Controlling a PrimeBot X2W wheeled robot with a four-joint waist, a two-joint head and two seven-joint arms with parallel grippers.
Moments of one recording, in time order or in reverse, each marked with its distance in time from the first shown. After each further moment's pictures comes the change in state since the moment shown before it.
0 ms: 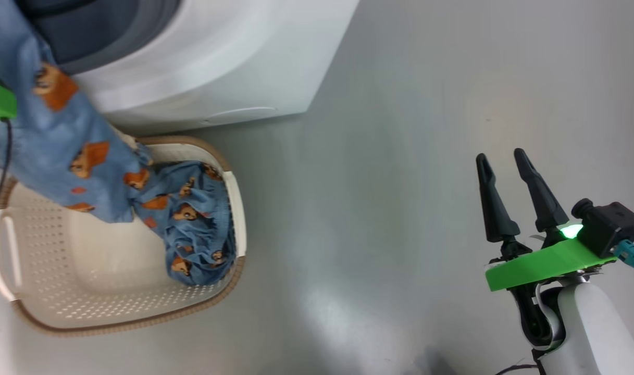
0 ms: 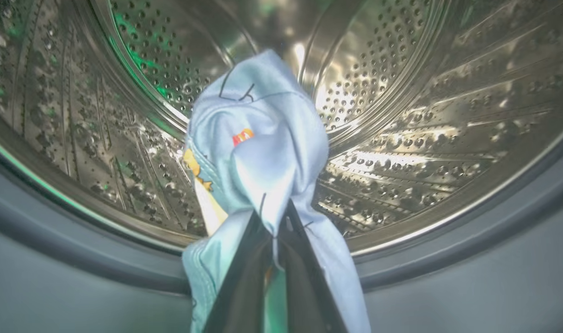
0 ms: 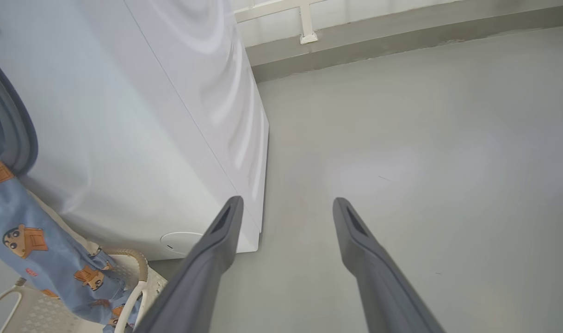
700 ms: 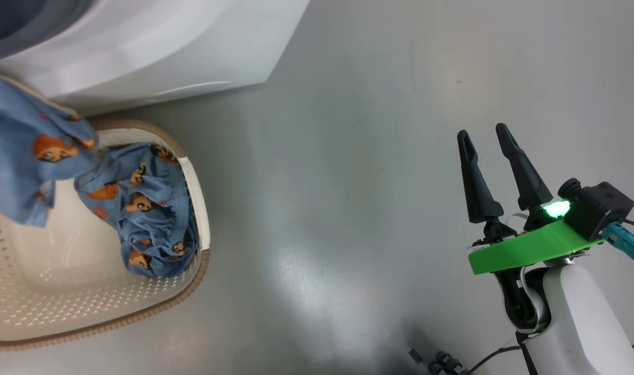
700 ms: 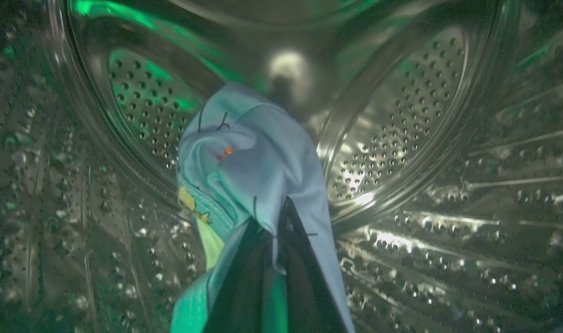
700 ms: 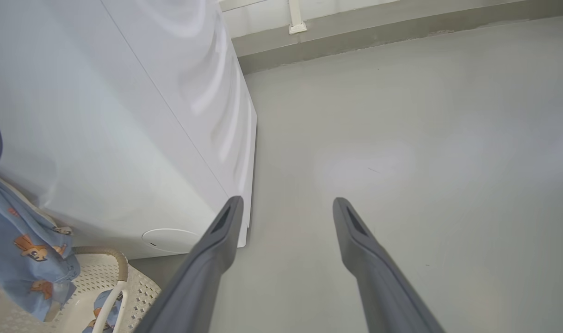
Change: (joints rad) left arm -0.401 0.093 -0.054 0.194 -0.014 0.003 0.001; right arm -0.062 0.035 0.035 -0.020 -0.002 0.000 0.000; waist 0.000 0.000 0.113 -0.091
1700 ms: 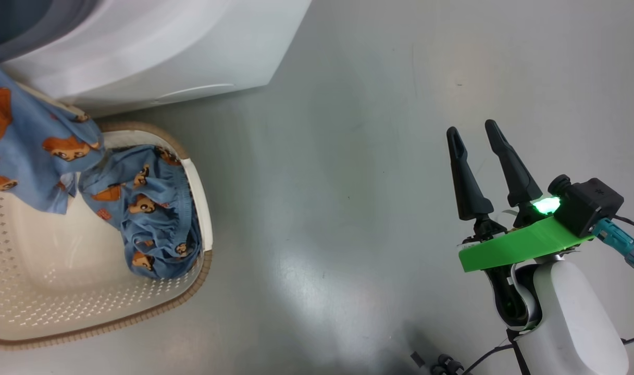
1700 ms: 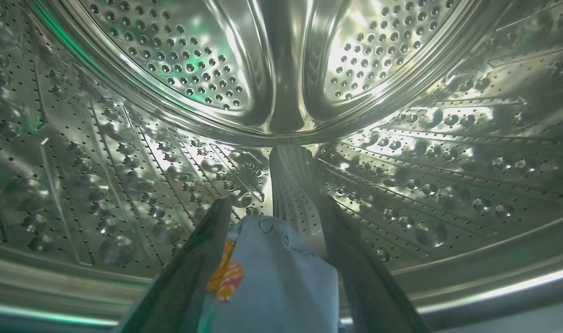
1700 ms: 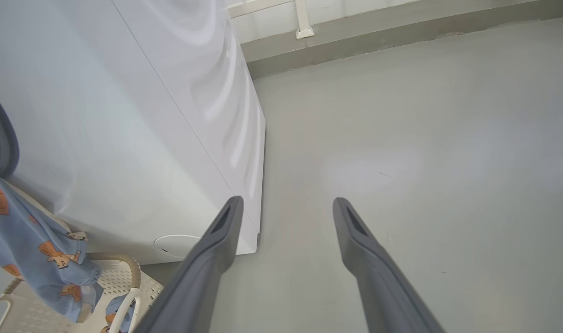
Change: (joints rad) left arm 0.014 -0.080 -0.048 0.231 0.035 -0.002 0.016; right arm -0.017 0.021 0.018 0.006 -0.001 0.000 0.000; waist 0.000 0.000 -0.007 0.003
